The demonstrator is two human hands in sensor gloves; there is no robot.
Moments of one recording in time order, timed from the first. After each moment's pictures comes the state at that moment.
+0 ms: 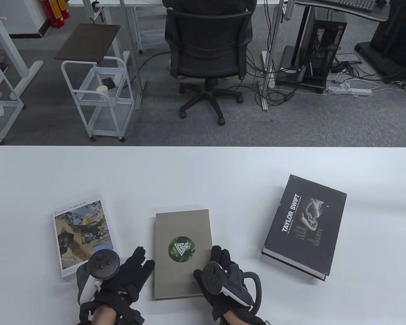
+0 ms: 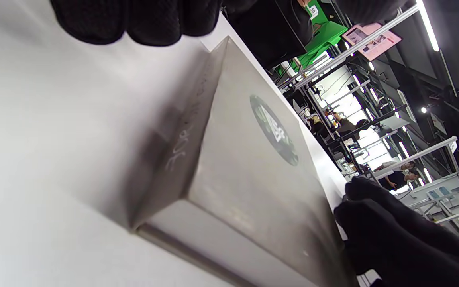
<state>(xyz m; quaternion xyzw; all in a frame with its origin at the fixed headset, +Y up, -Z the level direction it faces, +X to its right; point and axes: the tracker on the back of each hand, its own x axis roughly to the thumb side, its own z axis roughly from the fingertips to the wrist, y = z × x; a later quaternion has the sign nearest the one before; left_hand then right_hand) -0.250 -0.747 -0.264 -0.16 -0.02 0.41 0.90 0.028 -0.758 -0.254 0.07 0.09 0.99 0.09</state>
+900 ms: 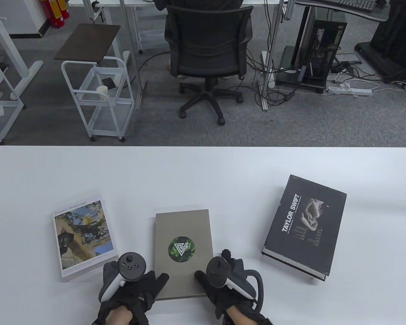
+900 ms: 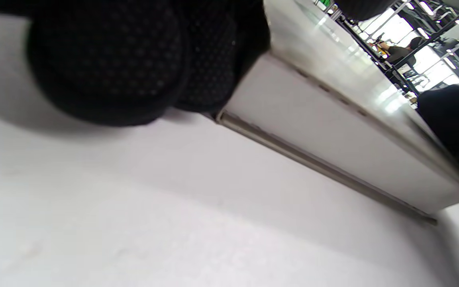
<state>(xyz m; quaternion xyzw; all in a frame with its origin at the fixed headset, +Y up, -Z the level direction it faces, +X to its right) -0.218 -0.775 -0.265 -0.25 -0.02 0.28 0.93 0.036 -0.769 -0.263 0.08 0.16 0.98 0.13</state>
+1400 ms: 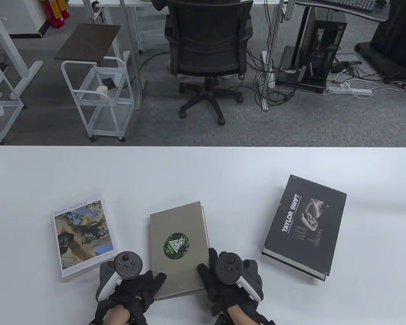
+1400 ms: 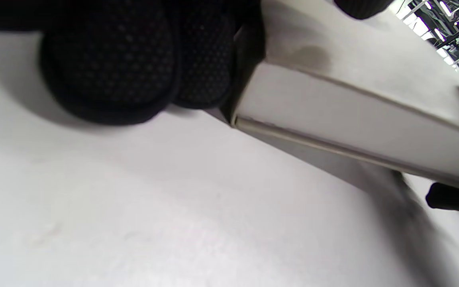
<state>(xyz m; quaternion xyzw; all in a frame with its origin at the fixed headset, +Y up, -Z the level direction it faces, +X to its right) -0.223 -0.776 -0.265 -0.28 0.00 0.30 0.91 0.048 -0.760 -0.262 0.05 0.17 0.93 0.34</state>
